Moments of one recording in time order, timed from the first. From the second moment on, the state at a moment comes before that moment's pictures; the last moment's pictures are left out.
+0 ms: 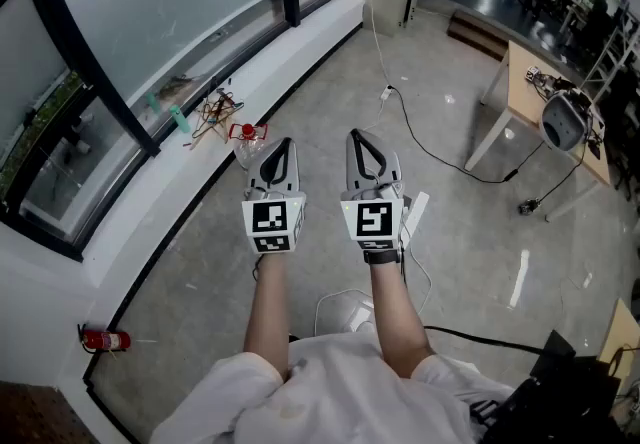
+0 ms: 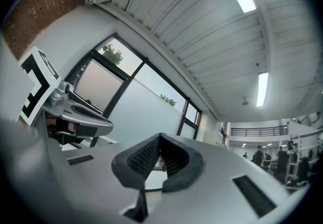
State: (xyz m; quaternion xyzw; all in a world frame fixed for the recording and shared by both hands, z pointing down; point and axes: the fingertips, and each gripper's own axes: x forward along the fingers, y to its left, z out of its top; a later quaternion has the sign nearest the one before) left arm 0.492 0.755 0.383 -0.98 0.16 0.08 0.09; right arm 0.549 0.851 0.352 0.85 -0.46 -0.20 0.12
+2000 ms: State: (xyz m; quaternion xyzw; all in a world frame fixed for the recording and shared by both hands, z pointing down) left arm 0.003 0.125 0.392 -0.81 0.58 0.05 0.06; right arm 0.081 0.098 0.383 0.47 -0.88 -0.04 -0.02
